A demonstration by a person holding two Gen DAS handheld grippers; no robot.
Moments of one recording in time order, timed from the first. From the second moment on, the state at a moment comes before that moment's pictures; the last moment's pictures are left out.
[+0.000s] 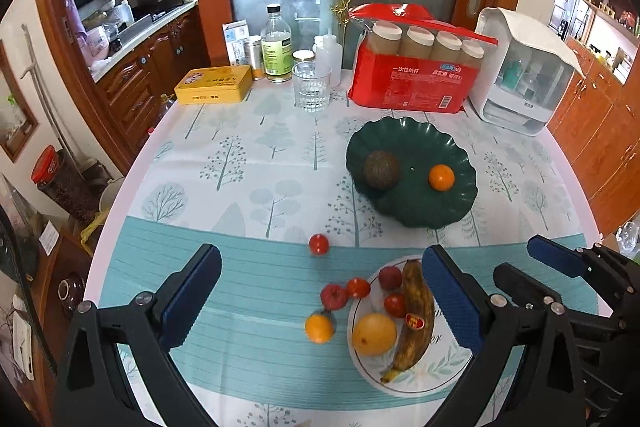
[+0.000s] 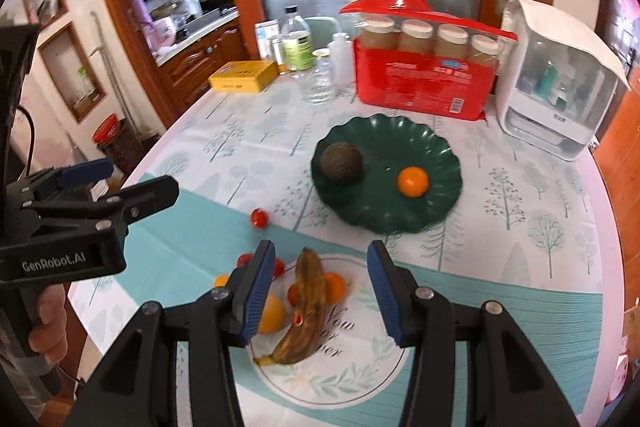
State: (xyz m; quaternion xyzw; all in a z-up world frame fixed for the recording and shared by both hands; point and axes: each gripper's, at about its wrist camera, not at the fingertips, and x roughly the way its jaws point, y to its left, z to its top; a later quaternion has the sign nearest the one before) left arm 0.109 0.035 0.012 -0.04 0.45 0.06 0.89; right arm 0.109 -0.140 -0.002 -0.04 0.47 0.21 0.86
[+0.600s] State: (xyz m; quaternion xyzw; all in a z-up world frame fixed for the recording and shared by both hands) left arm 0.072 0.018 -0.102 -0.03 0.51 -0.02 0.86; right arm 0.088 -0.137 -0.096 -0.02 0.53 0.23 0.82
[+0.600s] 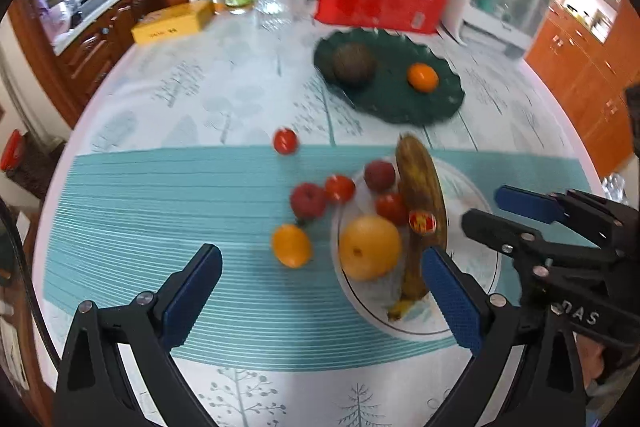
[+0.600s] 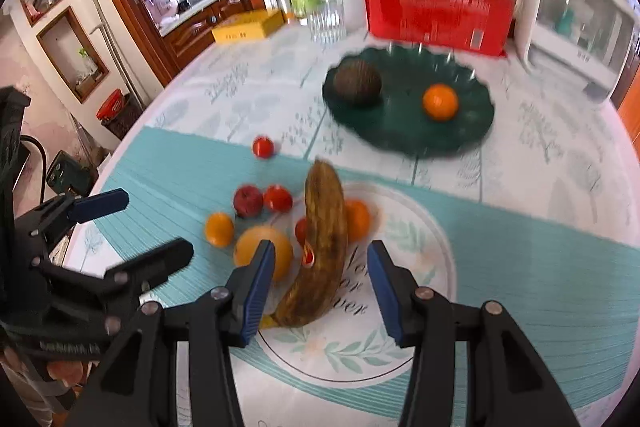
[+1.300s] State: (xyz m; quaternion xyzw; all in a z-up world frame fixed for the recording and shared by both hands) left arm 0.087 0.015 -0.154 -0.03 0.54 -0.05 0.84; right arm 0.099 -0.138 -0.167 0.06 0.58 0.24 0.77
